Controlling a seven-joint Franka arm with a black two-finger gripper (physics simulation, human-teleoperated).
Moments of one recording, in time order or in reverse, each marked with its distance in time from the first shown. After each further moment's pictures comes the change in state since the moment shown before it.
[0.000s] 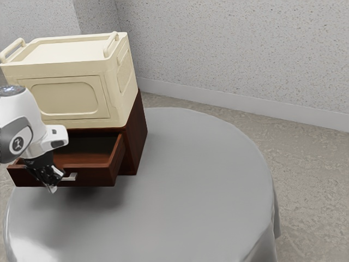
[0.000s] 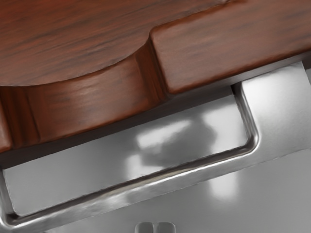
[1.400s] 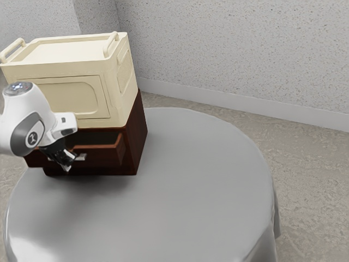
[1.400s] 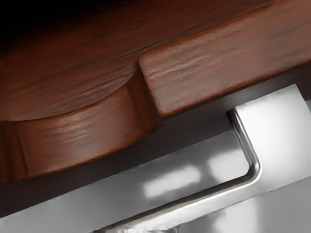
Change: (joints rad) arm 0.082 0.237 -0.035 0.125 0.031 0.288 0.054
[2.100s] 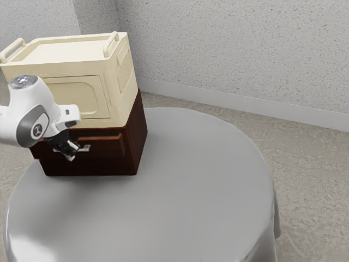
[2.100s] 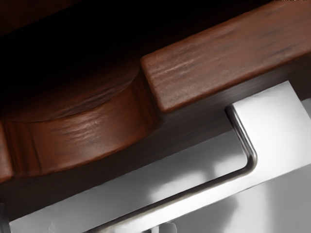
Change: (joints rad) arm 0.015 0.106 0.001 0.104 0.049 0.036 0.006
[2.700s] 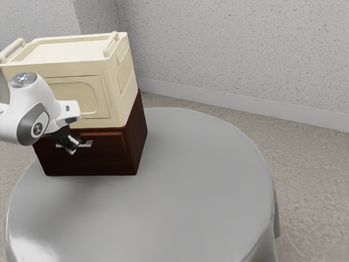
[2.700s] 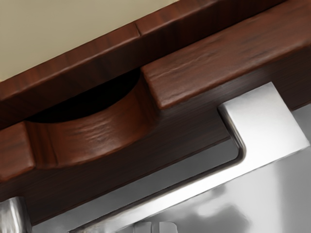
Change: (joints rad) arm 0.001 0.016 0.006 0.022 0.036 0.054 0.003
